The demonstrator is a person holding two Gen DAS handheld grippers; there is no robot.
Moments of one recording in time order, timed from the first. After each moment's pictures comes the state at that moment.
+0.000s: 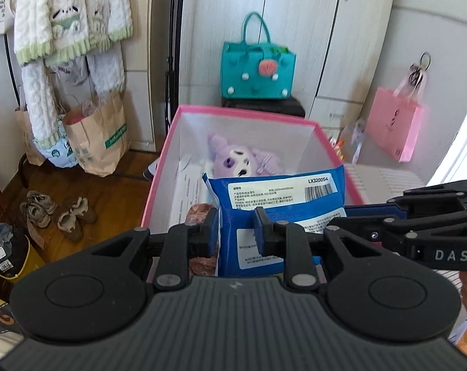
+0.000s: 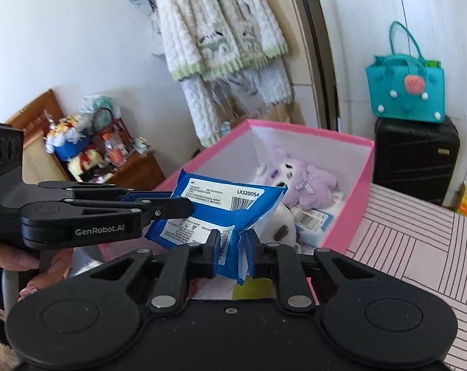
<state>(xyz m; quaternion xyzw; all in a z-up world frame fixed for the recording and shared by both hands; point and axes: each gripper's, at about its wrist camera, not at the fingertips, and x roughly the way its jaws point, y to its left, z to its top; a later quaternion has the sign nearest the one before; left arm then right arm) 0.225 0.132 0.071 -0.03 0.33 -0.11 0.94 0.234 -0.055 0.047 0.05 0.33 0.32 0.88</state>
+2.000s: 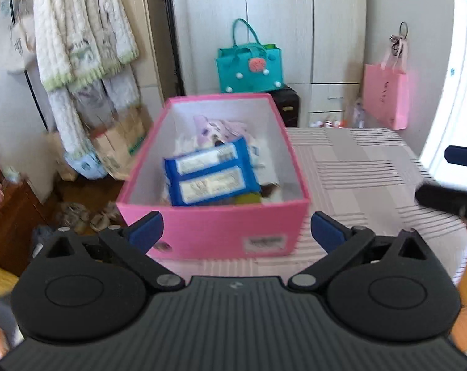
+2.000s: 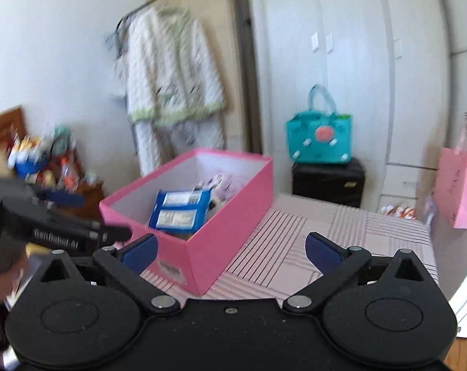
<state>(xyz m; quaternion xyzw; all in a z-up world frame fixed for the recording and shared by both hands) 0.074 0.072 0.096 0.04 0.32 -0.08 0.94 0.048 -0.128 0.068 0.01 0.22 0.18 0.96</state>
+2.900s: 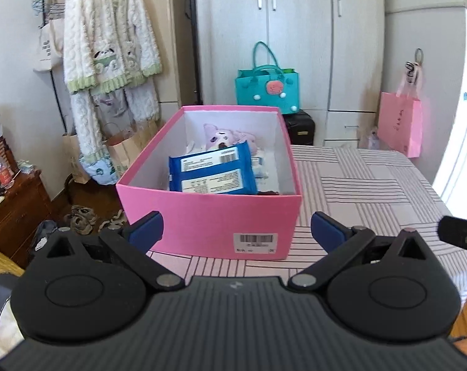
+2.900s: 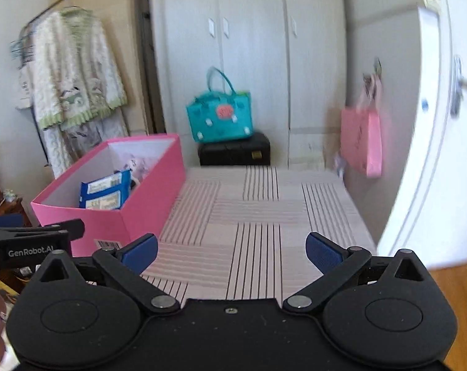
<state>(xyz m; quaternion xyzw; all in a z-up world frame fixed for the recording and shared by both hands) 0.052 0.053 0.069 0.02 0.26 -0.02 0.97 0.004 -0.121 0.047 0.05 0.25 -0.03 0.97</state>
